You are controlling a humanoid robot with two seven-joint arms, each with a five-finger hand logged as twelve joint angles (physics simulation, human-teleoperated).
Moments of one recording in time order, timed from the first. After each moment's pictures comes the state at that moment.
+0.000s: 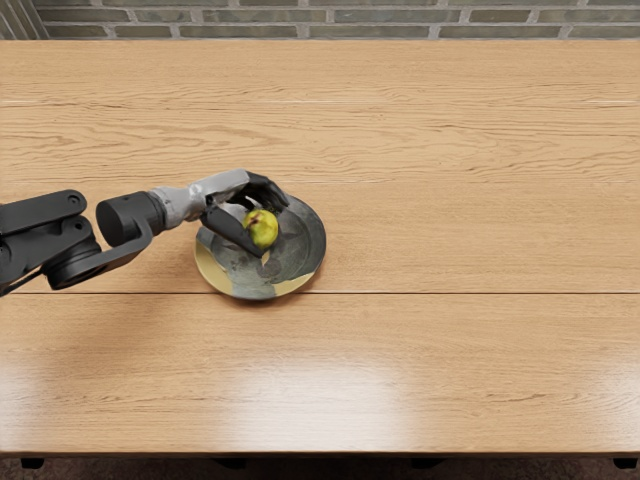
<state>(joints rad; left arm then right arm) -1.05 0.48 -0.05 -1.09 0.75 -0.06 -0.19 -0.01 0.00 -0.12 0.11 0.06 0.18 0.01</state>
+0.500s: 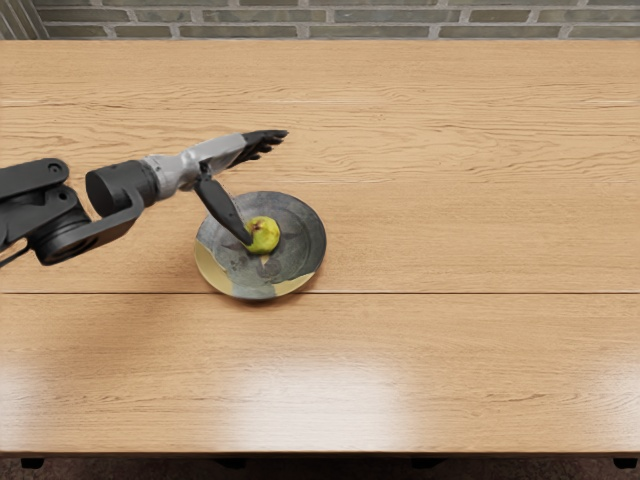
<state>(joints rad) -1.13 0.56 -0.05 -1.14 0.65 -0.07 -0.19 -0.01 0.00 -0.12 0.11 0.06 0.18 0.01</state>
